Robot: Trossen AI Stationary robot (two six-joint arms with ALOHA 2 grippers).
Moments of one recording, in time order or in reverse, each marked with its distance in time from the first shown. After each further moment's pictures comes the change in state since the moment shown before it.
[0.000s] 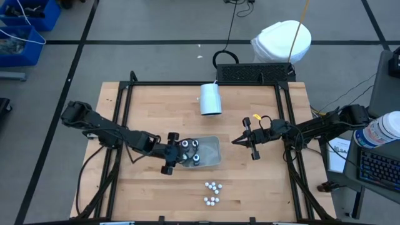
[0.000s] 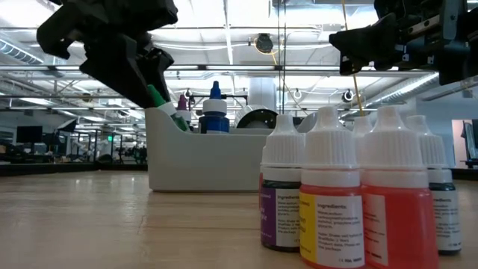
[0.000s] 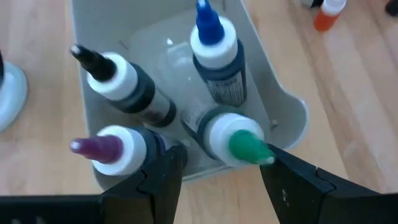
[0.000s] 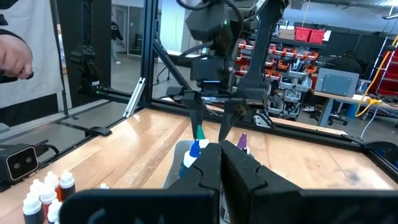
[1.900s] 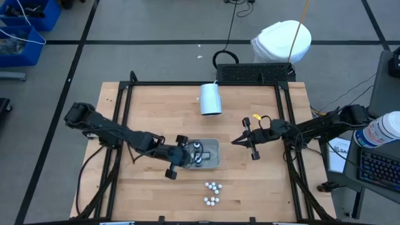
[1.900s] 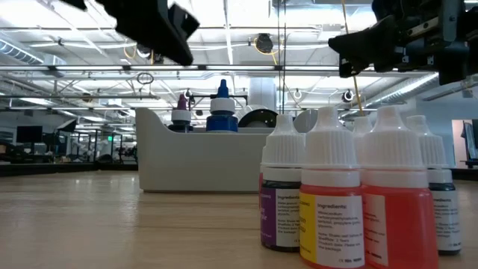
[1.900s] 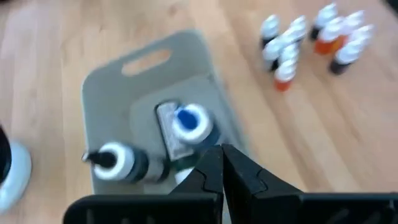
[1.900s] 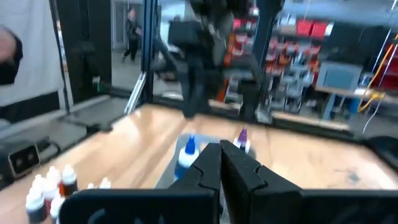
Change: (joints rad) left arm -0.037 0.064 0.185 -0.019 0.050 0.127; right arm 0.000 -0.002 0.013 -0.054 0.002 0.008
